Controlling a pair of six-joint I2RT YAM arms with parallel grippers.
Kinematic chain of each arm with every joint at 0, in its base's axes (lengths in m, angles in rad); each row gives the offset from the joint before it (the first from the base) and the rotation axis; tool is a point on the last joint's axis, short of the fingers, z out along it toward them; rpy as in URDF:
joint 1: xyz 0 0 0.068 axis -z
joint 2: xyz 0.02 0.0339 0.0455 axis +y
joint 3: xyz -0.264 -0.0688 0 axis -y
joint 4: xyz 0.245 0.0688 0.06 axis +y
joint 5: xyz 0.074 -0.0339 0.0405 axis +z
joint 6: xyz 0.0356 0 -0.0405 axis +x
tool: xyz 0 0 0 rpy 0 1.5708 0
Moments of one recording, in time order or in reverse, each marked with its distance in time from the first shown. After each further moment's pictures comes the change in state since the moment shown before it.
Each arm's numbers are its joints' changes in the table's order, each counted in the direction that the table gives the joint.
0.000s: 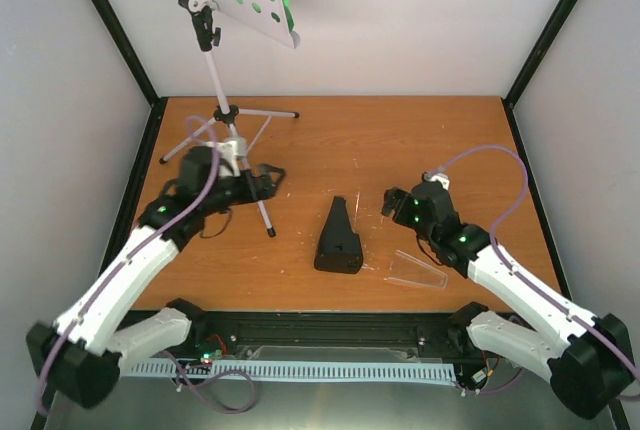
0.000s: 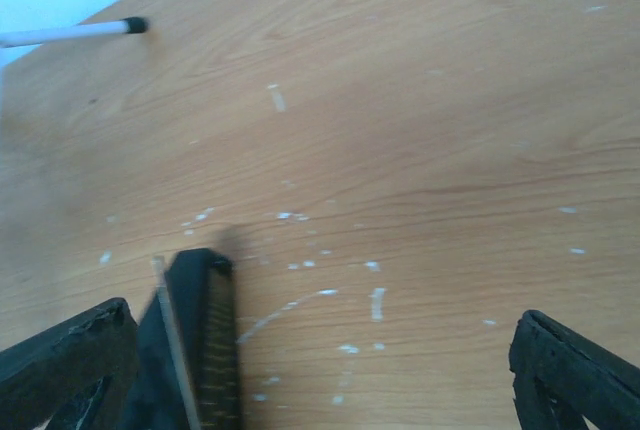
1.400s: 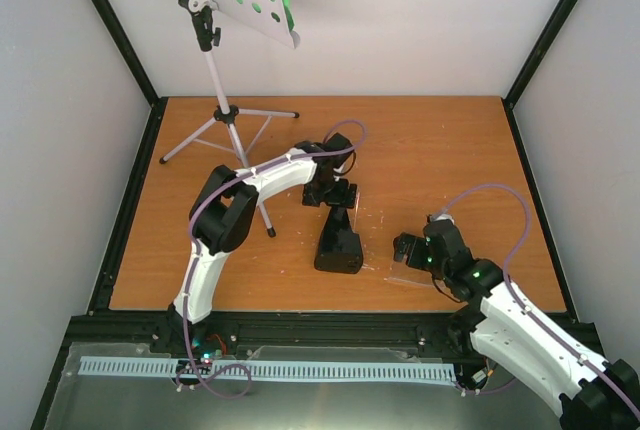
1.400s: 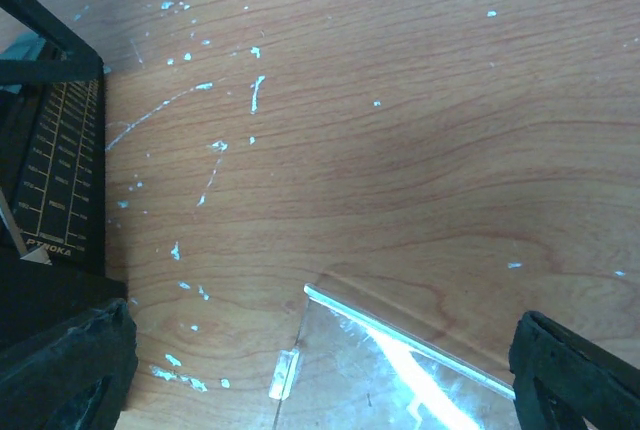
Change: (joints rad) left arm 0.366 1.245 0.801 0.401 0.143 0.012; right arm 0.064 -0.320 -0.293 0.214 0.134 -0.061
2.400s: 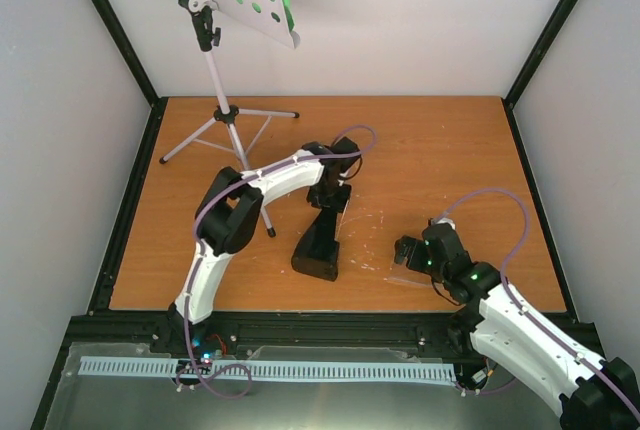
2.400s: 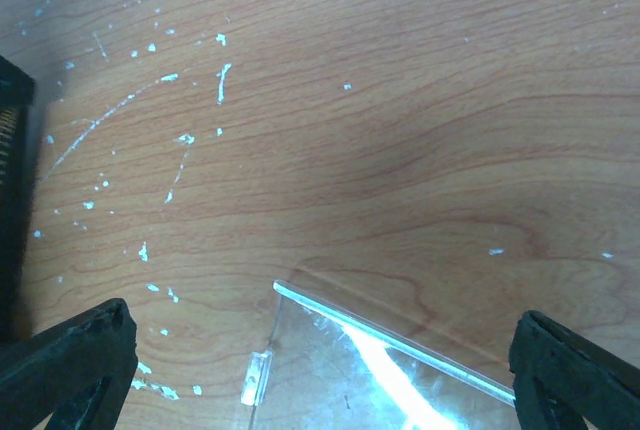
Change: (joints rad) left arm 0.040 0.050 0.082 0.119 0.072 0.079; right arm 0.000 0.005 -0.048 -0.034 -0.021 0.031
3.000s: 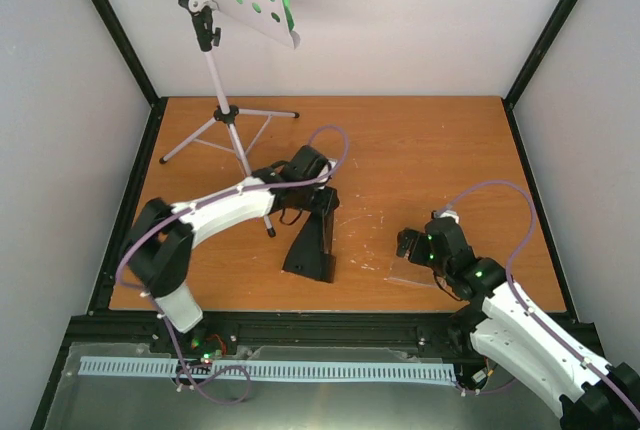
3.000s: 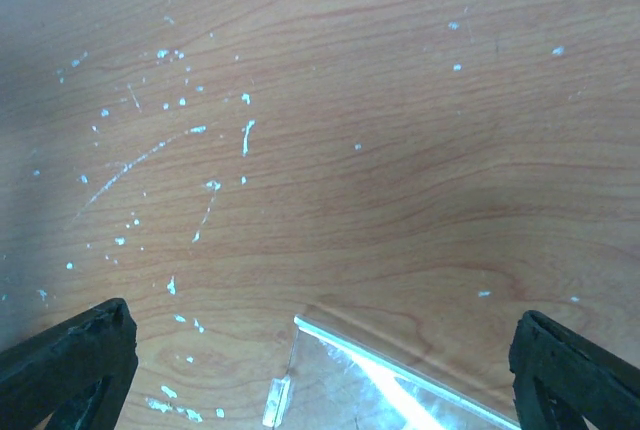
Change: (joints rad) left arm 0.000 -0.471 -0.511 -0.451 -0.044 0.079; right arm 0.000 0.007 0.079 0.048 -0.040 -0.029
